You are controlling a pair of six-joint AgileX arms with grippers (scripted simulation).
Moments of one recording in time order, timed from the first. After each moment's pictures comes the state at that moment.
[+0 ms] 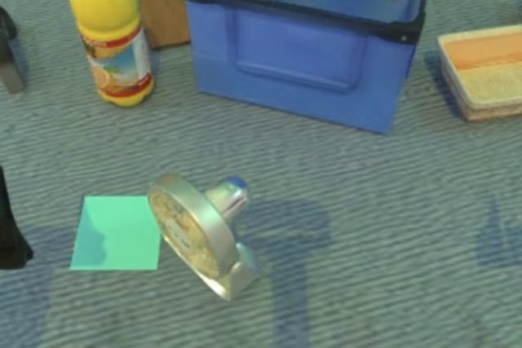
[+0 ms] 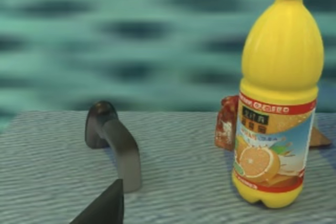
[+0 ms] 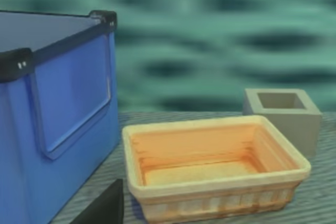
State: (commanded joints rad) left arm 0.00 0.00 0.00 0.00 0.00 0.00; right arm 0.00 0.00 0.00 0.00 0.00 0.00
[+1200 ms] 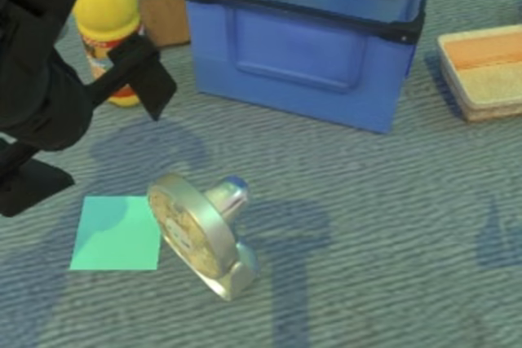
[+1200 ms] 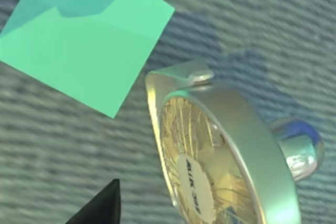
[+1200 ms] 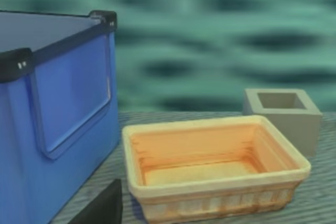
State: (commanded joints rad) left arm -0.47 1.31 1.19 -1.02 0.00 -1.04; right arm 0.00 0.00 0.00 0.00 0.00 0.00
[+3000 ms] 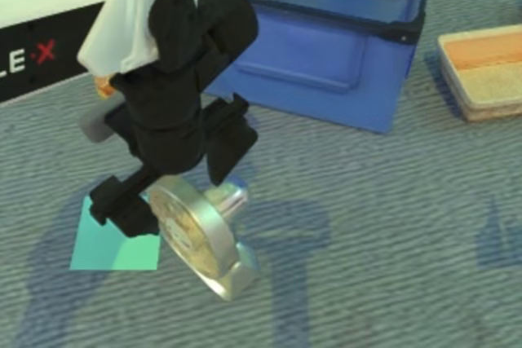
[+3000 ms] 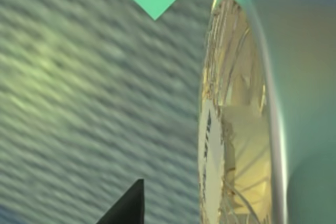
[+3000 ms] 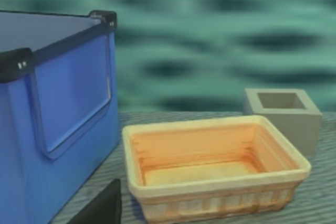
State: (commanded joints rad) left arm -0.63 1.79 1.41 -1.19 0.00 -1.40; right arm 0.00 0.00 0.00 0.00 0.00 0.00
